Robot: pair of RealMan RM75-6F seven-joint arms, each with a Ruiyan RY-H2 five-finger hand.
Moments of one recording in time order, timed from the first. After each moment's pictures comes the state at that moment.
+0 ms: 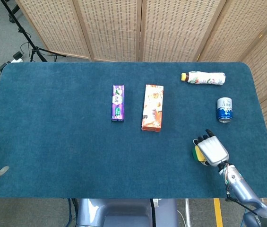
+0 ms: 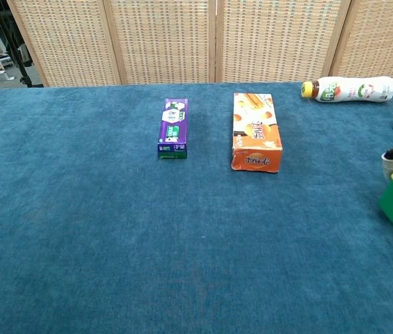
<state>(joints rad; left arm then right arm) -0.05 -1.06 -0.03 -1.58 1.53 1.52 -0.16 0.49 -1.29 -0.01 -1.43 -1.47 1.09 -0.37</state>
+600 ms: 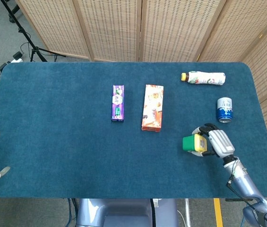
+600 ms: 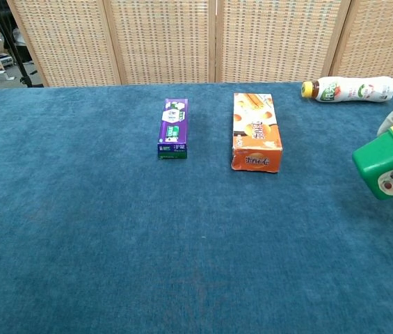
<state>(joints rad) -0.05 -1.07 -0.02 -1.59 1.54 1.53 -0.15 0.46 -1.42 0.04 -1.13 -1.51 1.21 0.64</state>
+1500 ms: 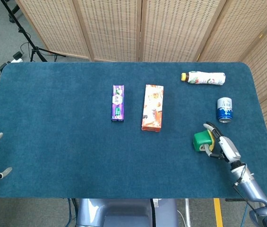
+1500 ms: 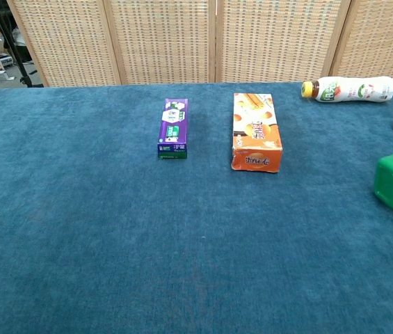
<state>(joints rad) -0.05 -1.08 -0.02 -1.59 1.55 1.53 -0.13 0.39 -1.60 -0.05 -0.68 -1.62 1.30 1.13</state>
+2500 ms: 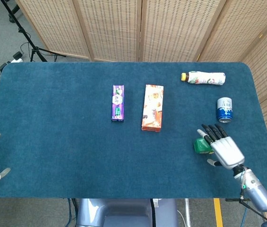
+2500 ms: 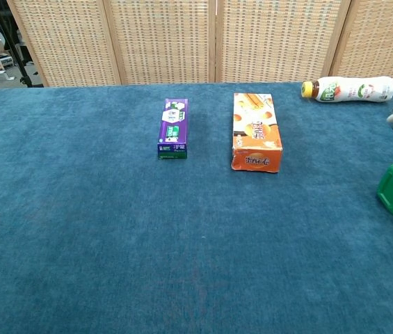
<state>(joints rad) -0.04 -1.06 -0.01 -1.59 1.56 1.55 -0.16 0.45 -1.13 -0.02 -1.54 -1.54 1.14 -0.21</state>
